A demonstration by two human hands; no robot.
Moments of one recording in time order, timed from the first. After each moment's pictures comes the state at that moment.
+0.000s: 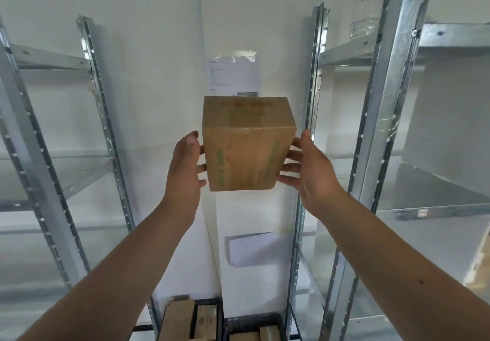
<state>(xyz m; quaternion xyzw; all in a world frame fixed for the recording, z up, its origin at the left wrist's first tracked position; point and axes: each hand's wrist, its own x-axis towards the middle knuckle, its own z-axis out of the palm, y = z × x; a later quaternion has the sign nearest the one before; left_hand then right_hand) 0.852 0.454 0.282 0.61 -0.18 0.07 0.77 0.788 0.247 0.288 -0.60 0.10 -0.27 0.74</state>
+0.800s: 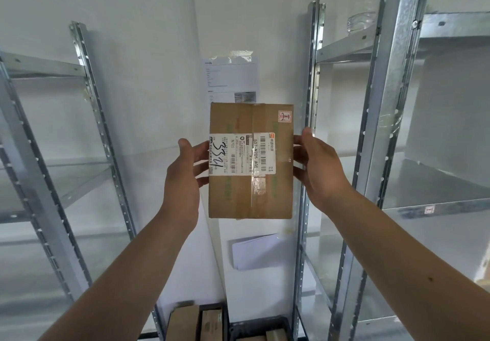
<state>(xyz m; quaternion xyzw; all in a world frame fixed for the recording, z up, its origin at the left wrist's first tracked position) 0.866 0.447 0.278 0.61 -0.18 0.06 0.77 0.799 0.231 0.286 -0.61 0.06 -0.31 0.73</state>
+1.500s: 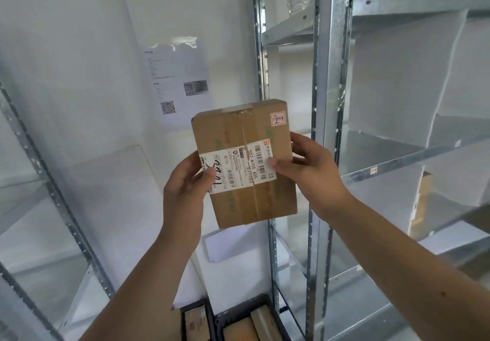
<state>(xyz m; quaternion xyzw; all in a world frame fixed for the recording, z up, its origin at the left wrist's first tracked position) 0.860 0.412 0.224 0.58 -0.31 0.01 0.76 0.732 0.226 0.243 -0.69 0.08 -0.39 0.61</state>
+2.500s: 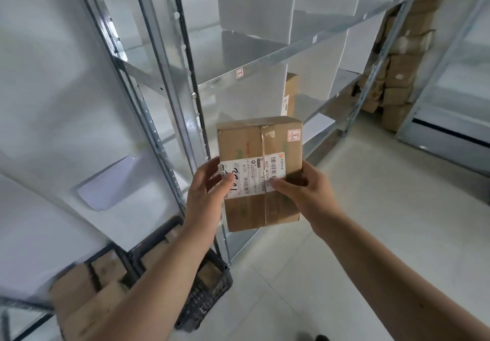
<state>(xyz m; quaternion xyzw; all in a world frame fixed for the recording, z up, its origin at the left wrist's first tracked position) 0.690 0.253 0.044 0.60 -0.29 -0.32 0.67 0.516 0.153 0.052 -0.60 0.45 -0.33 0.57</state>
